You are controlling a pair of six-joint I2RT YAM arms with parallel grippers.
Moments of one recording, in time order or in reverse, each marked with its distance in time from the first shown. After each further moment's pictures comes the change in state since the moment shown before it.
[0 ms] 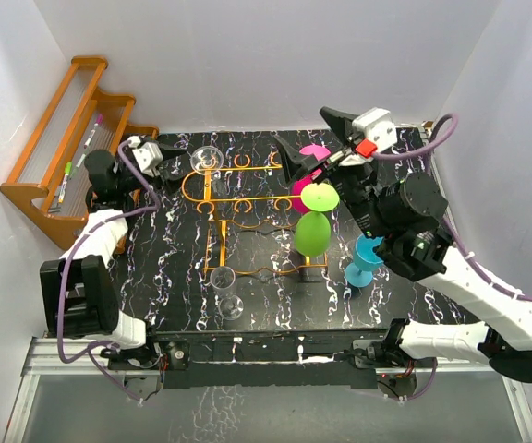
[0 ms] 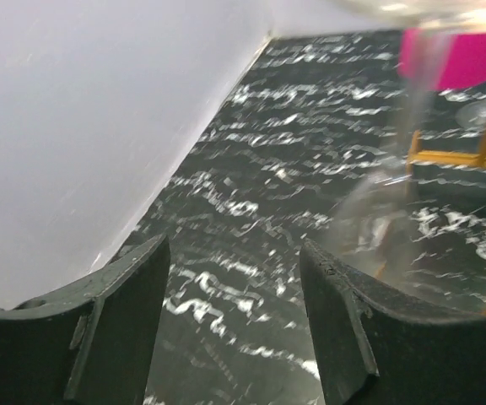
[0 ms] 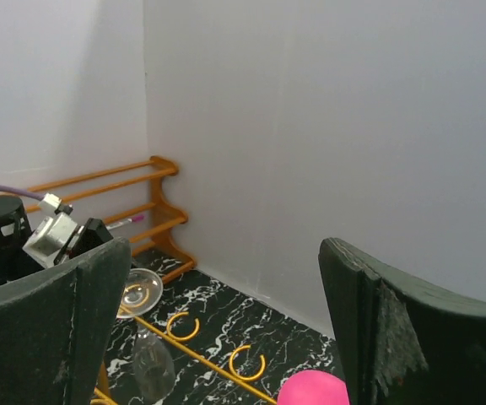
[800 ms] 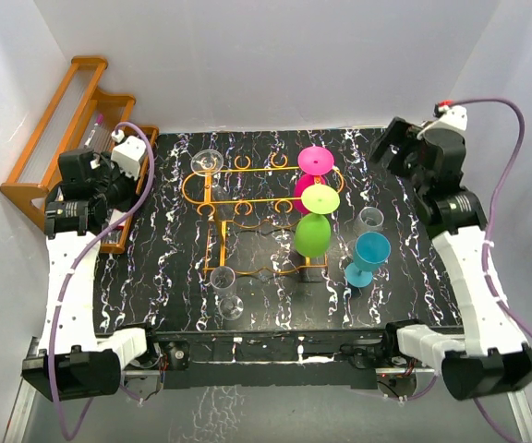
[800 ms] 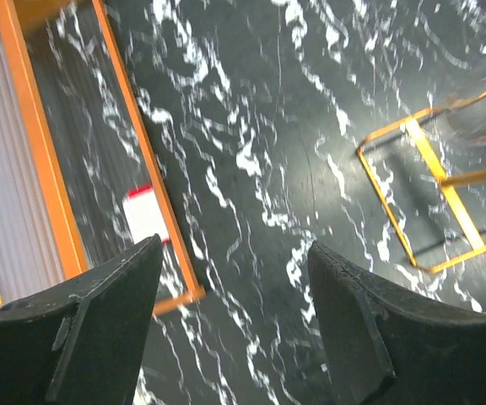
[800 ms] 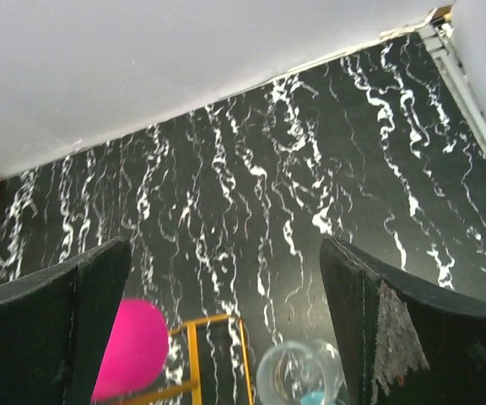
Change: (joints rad) left arm 0.003 -0.369 0.384 -1.535 -0.890 0.340; right arm -0.870 0.065 0.008 -0.707 -0.158 0.652
